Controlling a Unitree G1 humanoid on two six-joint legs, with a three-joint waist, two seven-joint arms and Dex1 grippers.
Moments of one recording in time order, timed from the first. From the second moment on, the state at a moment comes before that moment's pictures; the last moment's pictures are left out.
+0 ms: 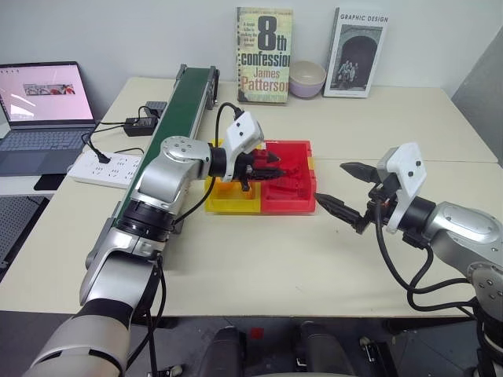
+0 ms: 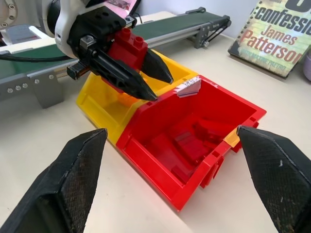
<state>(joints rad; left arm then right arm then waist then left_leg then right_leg) -0.96 0.45 -0.30 0.40 -0.23 0.36 -1.08 -0.30 -0.70 -0.15 -0.74 0.76 0.94 0.39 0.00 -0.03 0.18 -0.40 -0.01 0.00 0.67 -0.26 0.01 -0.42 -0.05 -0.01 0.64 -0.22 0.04</state>
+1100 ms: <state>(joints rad) -0.92 0.55 -0.14 0.40 -0.20 0.43 -1.17 -0.37 -0.78 -0.14 -0.64 0.80 0.96 0.52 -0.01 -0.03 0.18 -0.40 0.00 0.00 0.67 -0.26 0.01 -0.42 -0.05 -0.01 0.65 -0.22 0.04</state>
